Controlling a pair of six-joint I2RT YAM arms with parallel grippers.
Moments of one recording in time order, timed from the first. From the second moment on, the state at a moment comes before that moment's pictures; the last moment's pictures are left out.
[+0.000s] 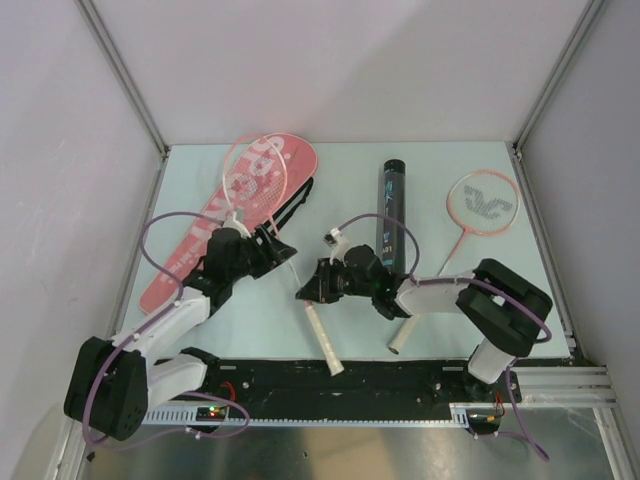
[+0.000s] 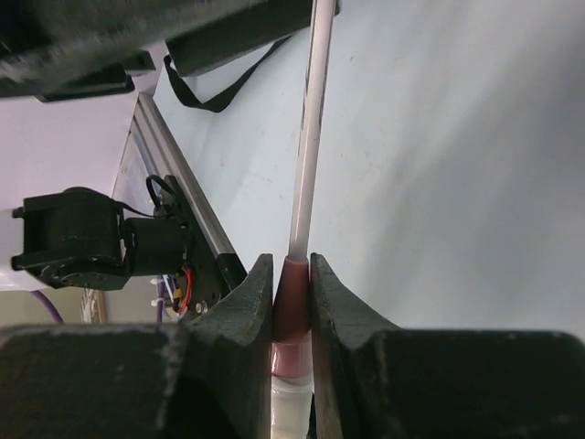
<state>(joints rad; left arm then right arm) -0.35 1.10 0.49 0.09 0.20 -0.89 0.95 1.69 0.74 0.58 -0.30 0.82</state>
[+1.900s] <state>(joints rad) -0.22 1.61 0.87 -0.21 -0.23 0.57 0.75 0.60 0.41 0.06 -0.01 0.85</state>
